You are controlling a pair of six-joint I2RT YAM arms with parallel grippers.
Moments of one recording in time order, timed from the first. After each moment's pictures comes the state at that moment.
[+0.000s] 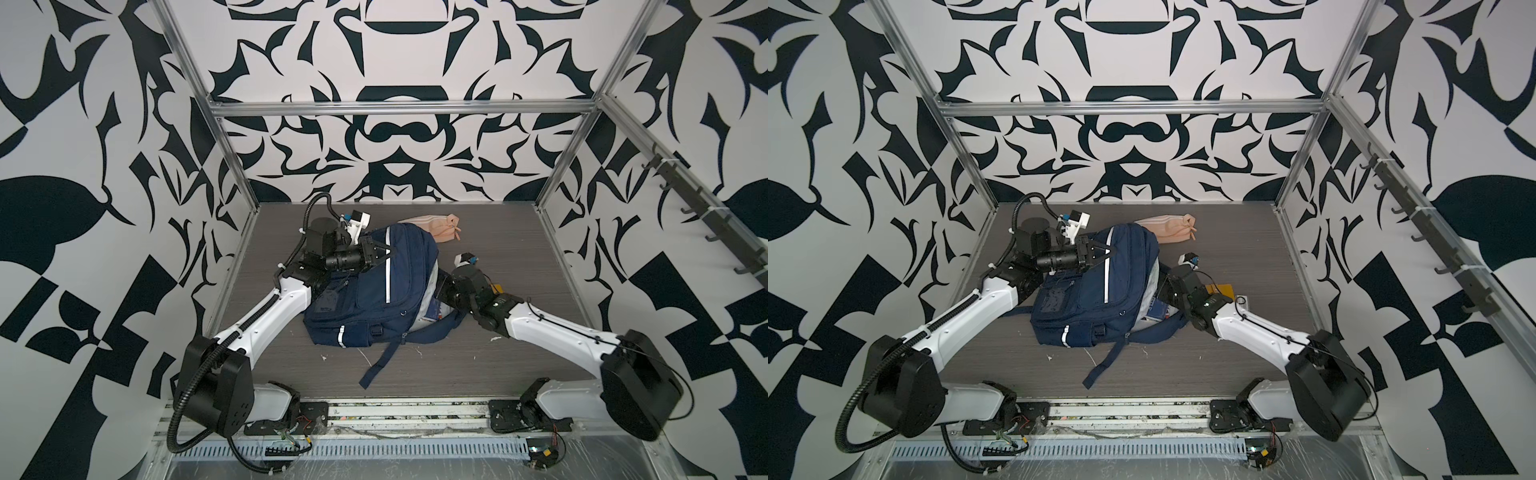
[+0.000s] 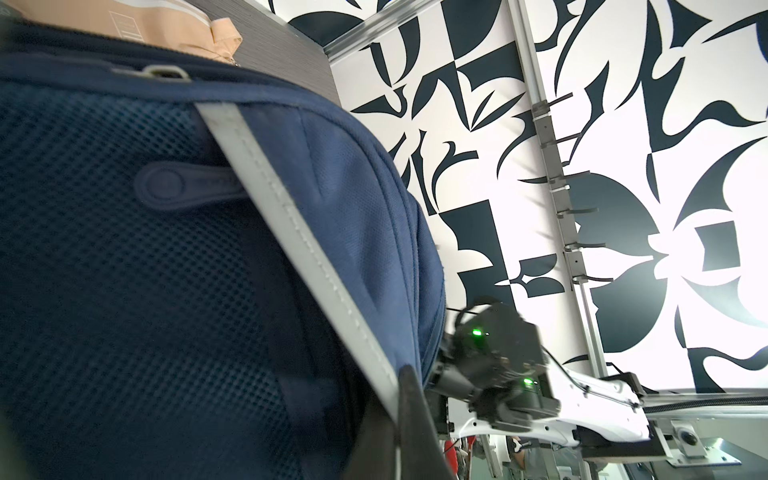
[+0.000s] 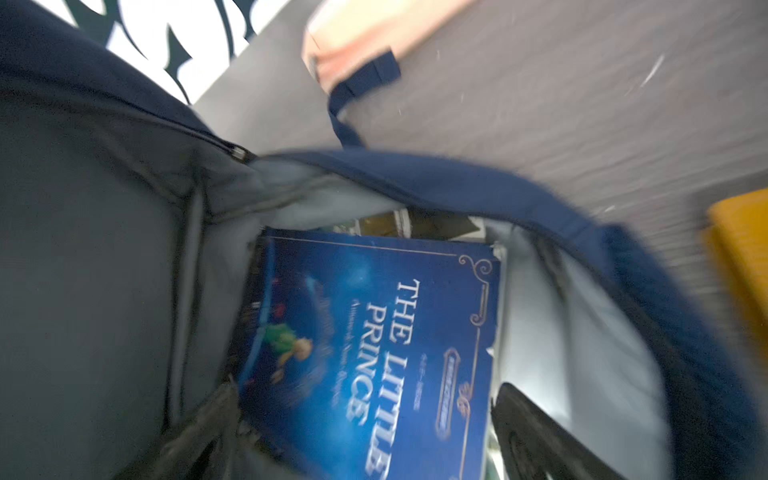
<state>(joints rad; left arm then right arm) -0.42 1.36 0.99 0.07 0.84 -0.91 0.65 1.26 0.72 -0.13 0.10 0.93</state>
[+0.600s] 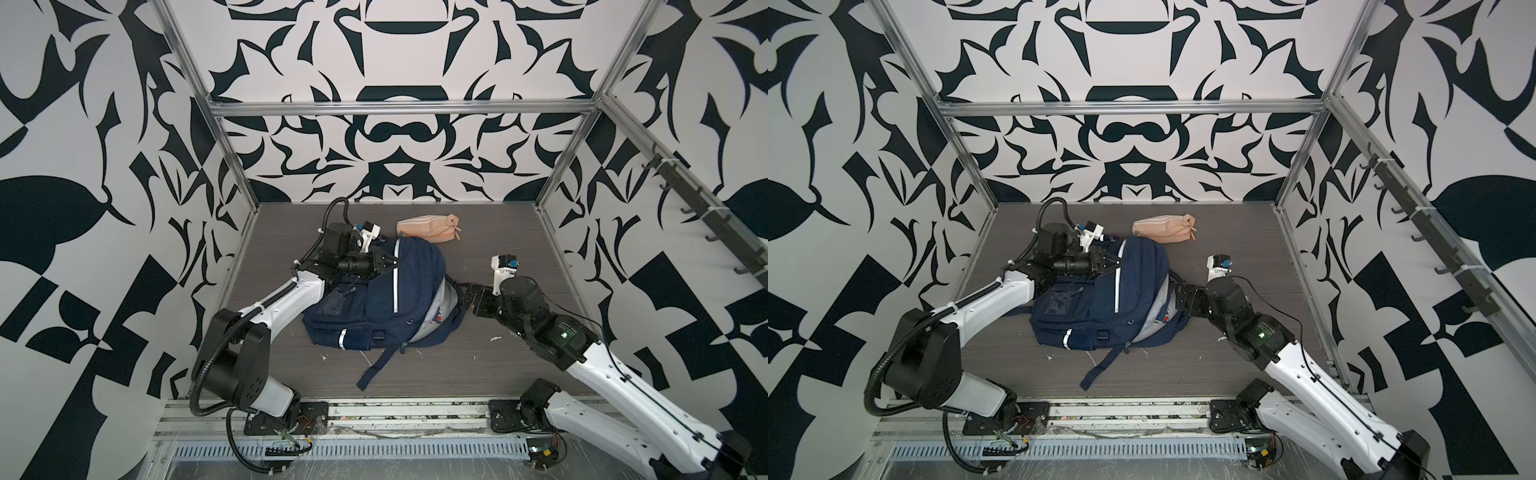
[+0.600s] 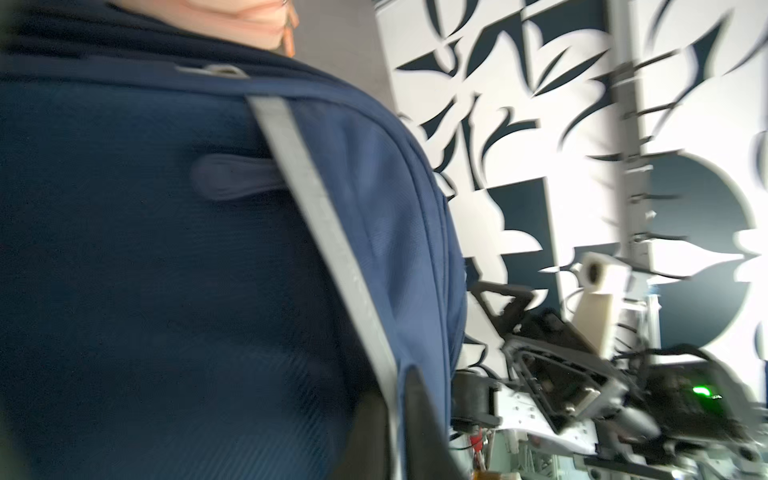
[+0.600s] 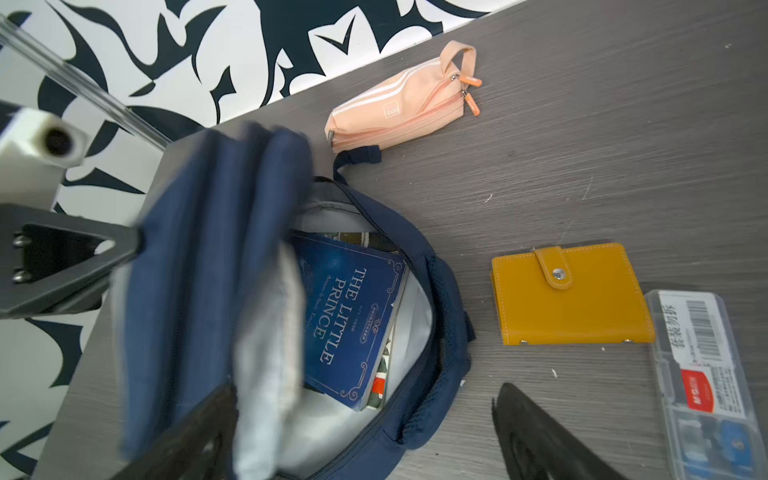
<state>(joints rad) -0.46 1.53 1.00 -0.02 0.80 -0.79 0.63 0.80 0.73 -0.54 0.17 0.66</state>
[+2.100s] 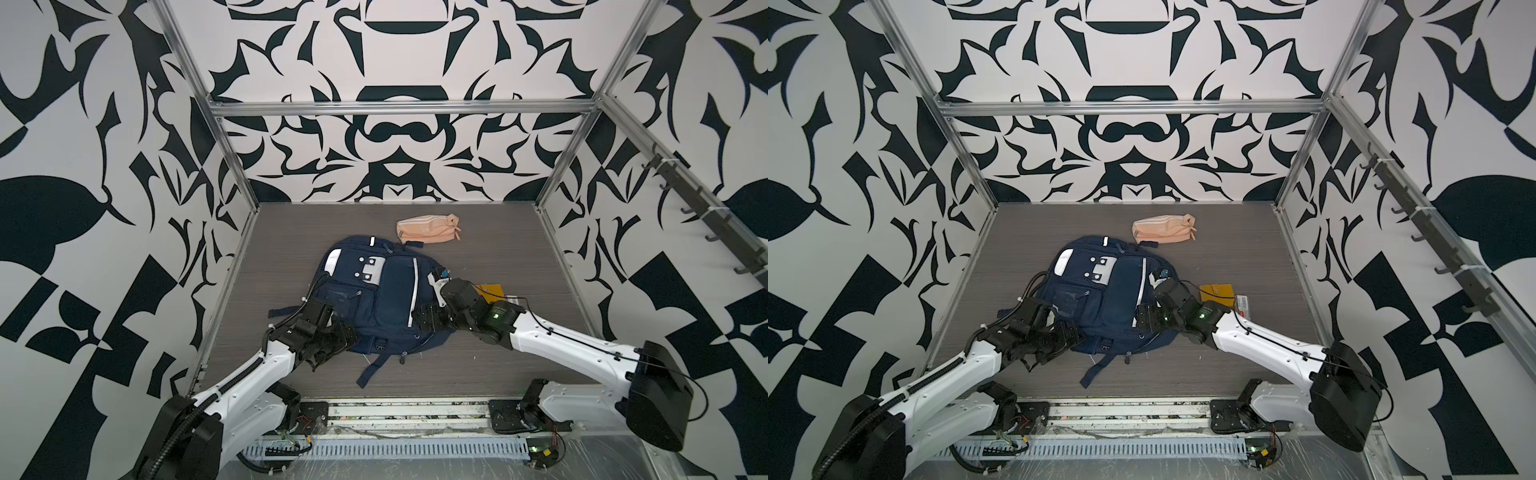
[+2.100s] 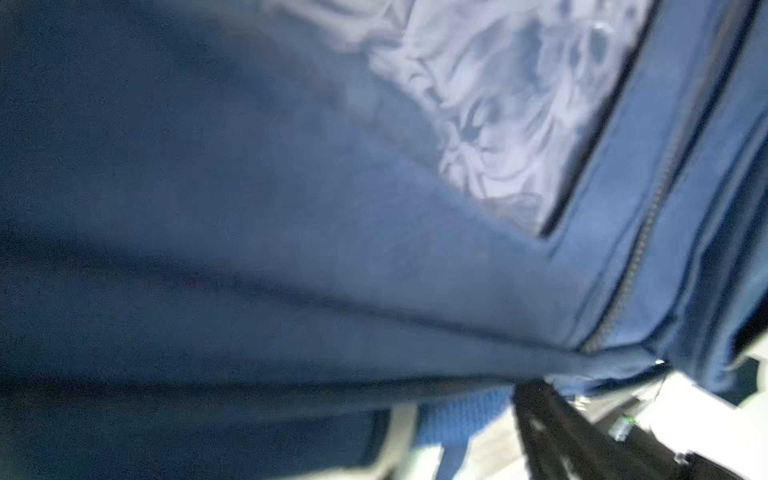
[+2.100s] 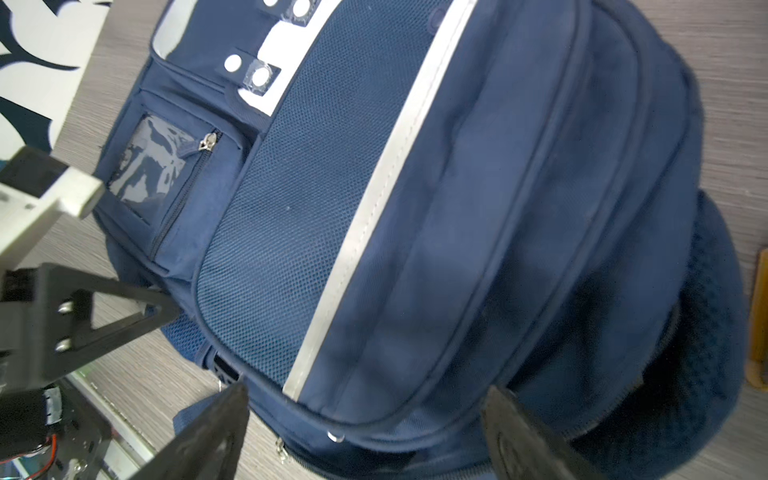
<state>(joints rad) -0.49 1.00 0.38 -0.44 0.28 -0.88 0.84 1.20 0.75 -0.37 0.03 0.58</state>
